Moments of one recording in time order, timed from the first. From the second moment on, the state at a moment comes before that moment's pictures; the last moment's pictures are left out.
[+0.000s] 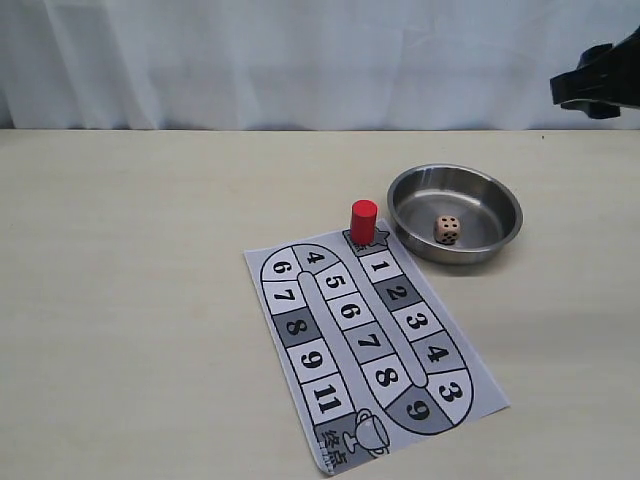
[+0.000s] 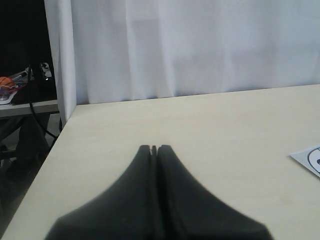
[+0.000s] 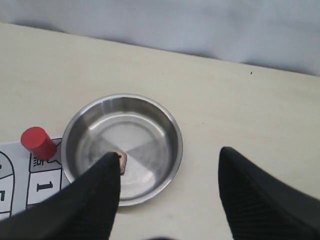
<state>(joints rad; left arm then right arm) -0.02 0.00 0.00 0.00 0.21 0.11 0.05 1.39 -1.15 0.01 0.54 -0.15</state>
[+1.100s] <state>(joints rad) -0.02 0.00 0.00 -0.01 0.21 0.11 0.05 2.00 -1.43 0.17 0.56 -0.27</state>
